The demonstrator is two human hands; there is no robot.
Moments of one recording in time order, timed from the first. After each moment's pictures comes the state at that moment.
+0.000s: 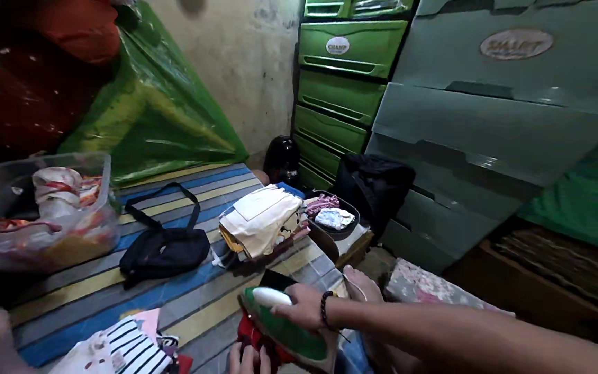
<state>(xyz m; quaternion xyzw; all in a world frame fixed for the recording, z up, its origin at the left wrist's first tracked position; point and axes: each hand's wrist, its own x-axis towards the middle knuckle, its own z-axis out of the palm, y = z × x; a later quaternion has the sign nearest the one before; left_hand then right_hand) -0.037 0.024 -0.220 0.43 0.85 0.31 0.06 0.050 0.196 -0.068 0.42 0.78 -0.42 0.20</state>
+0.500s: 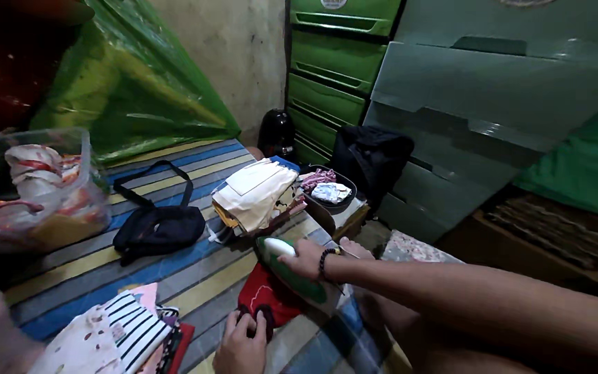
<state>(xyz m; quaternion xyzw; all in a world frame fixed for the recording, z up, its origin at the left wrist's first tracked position) -0.045 0.022 -0.216 0.40 0.84 0.35 0.07 0.052 0.217 -0.079 0.50 0.77 -0.37 0.13</state>
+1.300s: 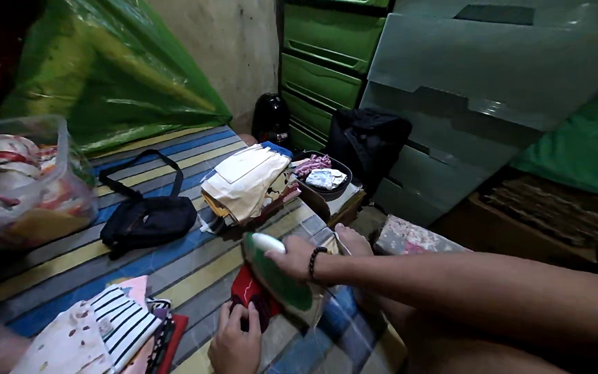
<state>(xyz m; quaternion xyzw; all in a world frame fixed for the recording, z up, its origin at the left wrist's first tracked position) -0.043 0.017 -0.220 0.42 0.84 0.35 0.03 0.049 0.186 -0.064 0.50 0.75 -0.40 0.12</state>
